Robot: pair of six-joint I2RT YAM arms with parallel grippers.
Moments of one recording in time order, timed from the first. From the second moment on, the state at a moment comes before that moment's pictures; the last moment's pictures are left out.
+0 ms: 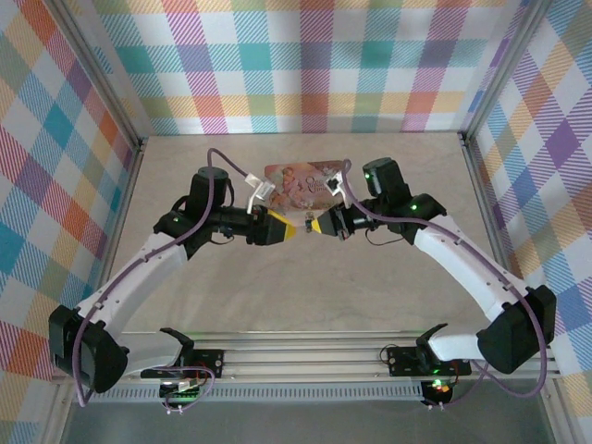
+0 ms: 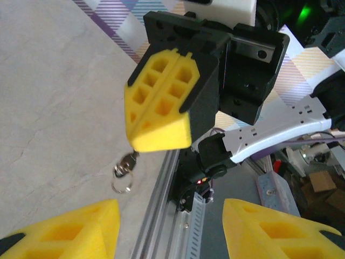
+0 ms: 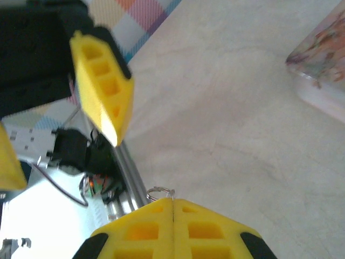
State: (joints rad) left arm -0.47 1.23 1.06 -0.38 1.01 -0.26; right arm 0.55 1.32 1.20 -0.65 -0.75 0.10
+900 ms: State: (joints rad) left arm -0.55 1.39 1.06 -0.31 0.94 -0.24; right arm 0.53 1.27 1.15 -0.57 -0.63 0.24
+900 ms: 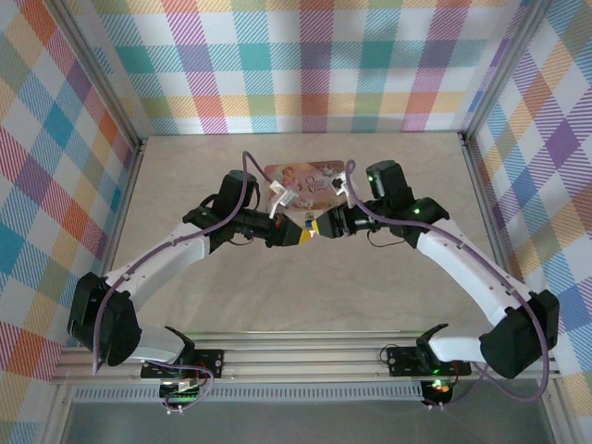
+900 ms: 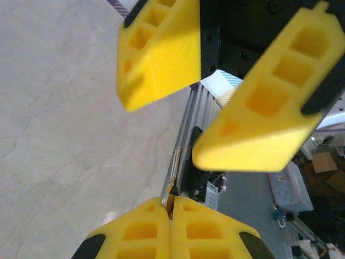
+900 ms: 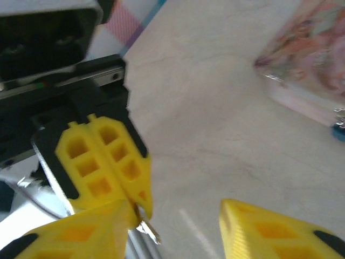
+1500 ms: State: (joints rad) left arm -0.55 1.40 1.01 -0.12 0.87 -0.40; right arm 0.52 1.24 0.95 -0.20 -0.67 0.71
